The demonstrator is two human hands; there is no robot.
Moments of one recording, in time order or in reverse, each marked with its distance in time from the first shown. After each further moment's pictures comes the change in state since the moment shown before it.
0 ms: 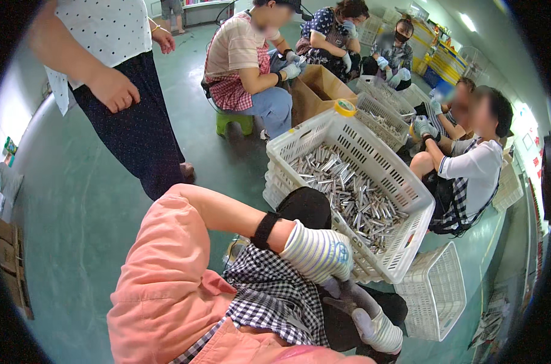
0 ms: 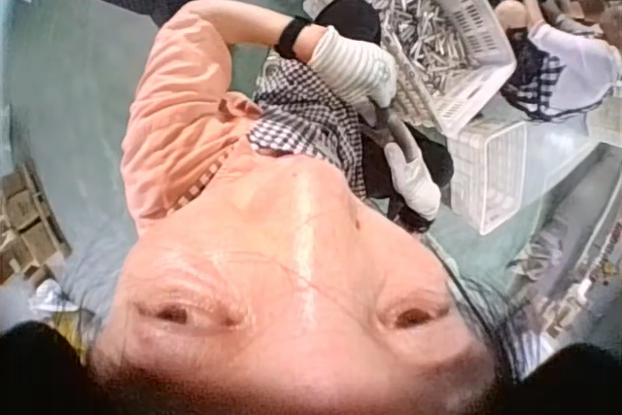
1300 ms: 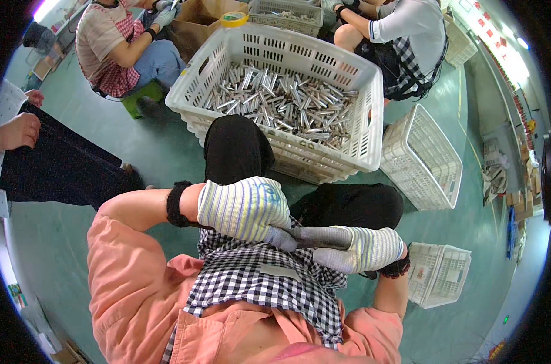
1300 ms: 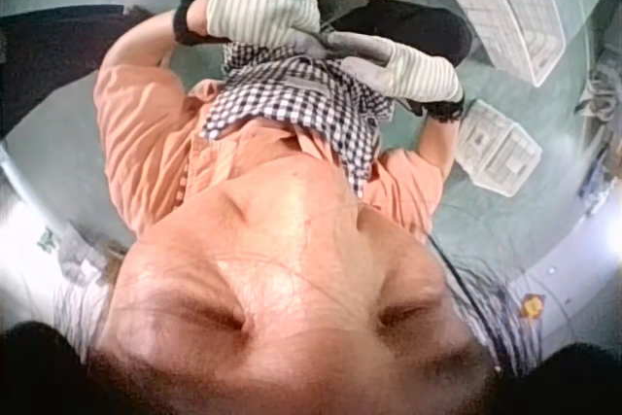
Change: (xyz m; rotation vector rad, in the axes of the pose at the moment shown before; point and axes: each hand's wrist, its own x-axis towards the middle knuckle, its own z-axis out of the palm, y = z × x) left_hand -0.009 0.005 0.009 -0.330 -0.042 -0.001; right_hand -0.008 0.001 -0.010 -0.334 -0.004 0.185
